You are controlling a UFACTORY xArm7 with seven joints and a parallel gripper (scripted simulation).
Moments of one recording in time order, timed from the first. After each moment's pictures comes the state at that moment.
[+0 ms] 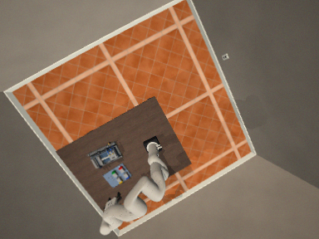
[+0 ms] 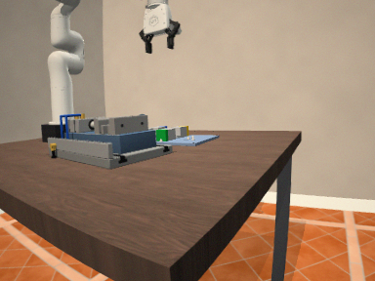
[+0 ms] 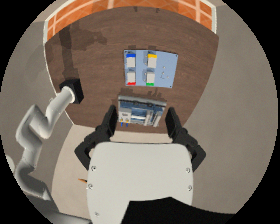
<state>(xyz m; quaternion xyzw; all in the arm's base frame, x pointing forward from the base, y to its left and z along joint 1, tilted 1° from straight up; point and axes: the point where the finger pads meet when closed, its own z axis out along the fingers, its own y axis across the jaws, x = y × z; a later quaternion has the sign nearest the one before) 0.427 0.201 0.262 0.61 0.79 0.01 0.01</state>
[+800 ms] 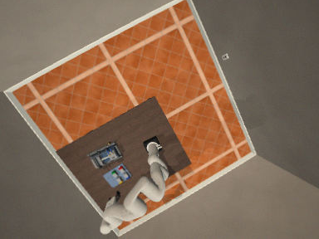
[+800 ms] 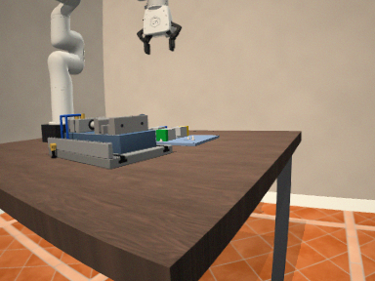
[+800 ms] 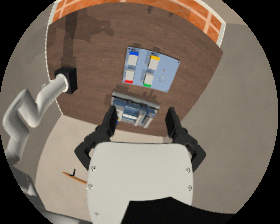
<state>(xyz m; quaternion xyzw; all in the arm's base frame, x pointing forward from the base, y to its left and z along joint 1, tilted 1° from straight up) 0.428 0.200 0.256 0.54 0.84 0.01 0.01</state>
